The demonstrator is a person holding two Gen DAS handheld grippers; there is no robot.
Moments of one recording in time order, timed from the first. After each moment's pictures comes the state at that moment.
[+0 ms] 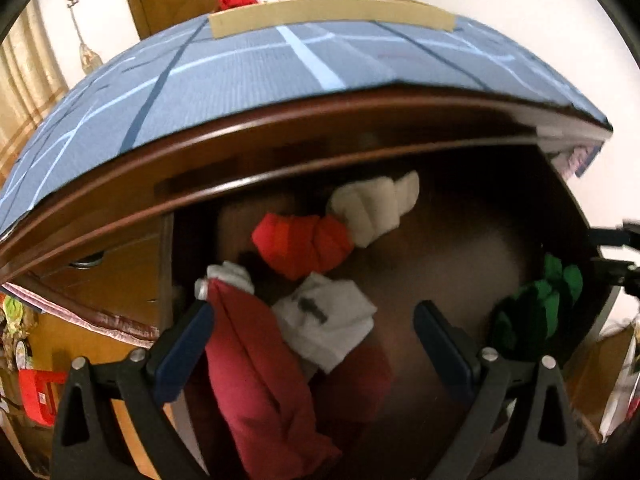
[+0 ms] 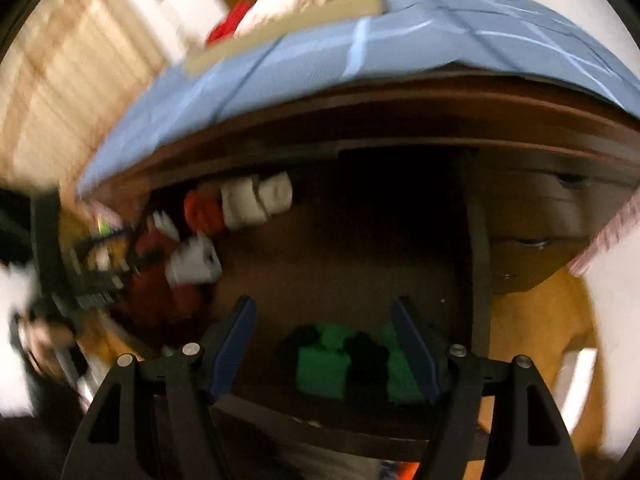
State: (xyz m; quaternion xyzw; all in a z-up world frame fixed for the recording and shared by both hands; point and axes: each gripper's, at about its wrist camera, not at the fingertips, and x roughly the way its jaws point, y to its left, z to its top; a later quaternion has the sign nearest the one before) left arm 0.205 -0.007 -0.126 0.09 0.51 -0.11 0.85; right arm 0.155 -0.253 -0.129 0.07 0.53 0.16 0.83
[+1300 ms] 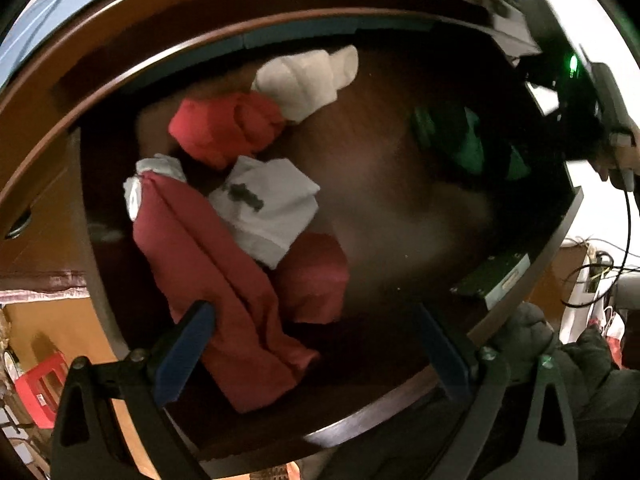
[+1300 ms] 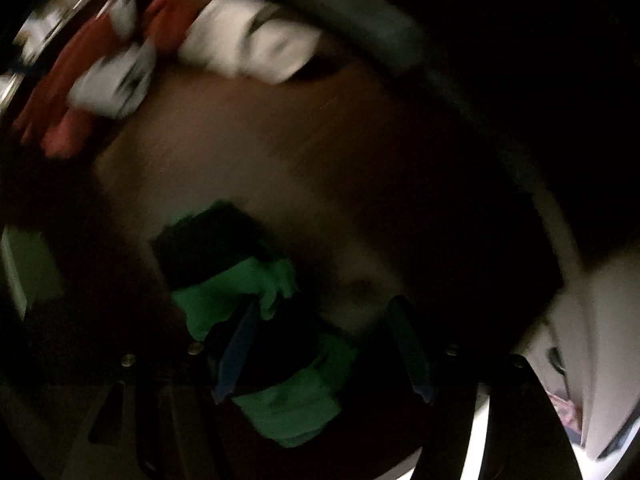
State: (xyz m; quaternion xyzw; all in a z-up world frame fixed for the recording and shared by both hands) left arm 0.203 -0.012 -0.153 0.10 0.67 -0.21 0.70; right arm 0.246 -0.213 -0.207 -0.27 0.62 0.22 0.70
